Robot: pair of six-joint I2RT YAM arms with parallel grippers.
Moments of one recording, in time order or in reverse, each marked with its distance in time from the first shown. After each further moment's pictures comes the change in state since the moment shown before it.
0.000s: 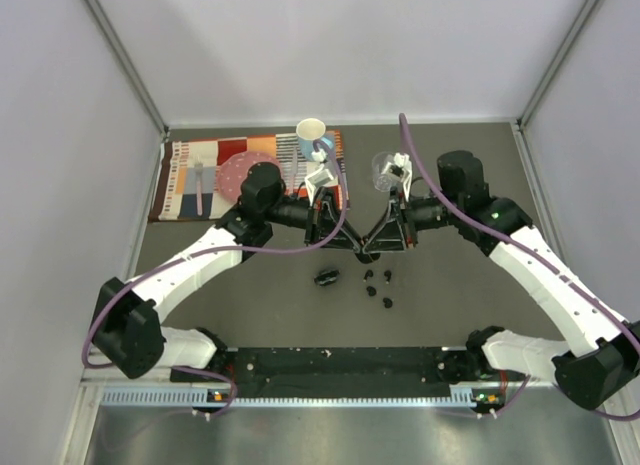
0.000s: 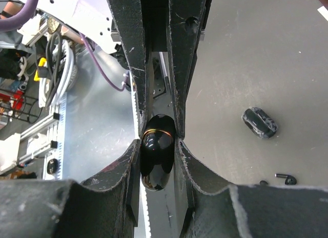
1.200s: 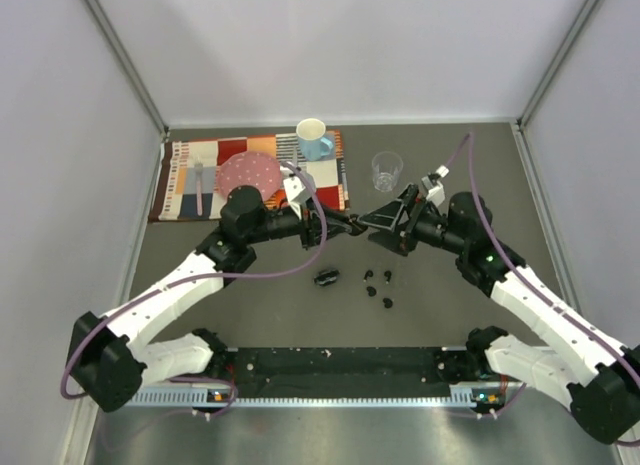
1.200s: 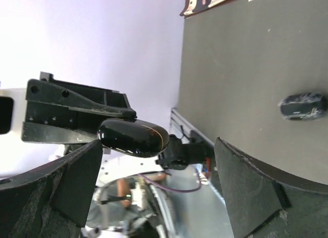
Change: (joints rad) left arm -0.014 -0.213 -0.144 -0.036 -0.478 0.322; right arm -0.002 -0.201 -0.407 0.500 0.511 1.049
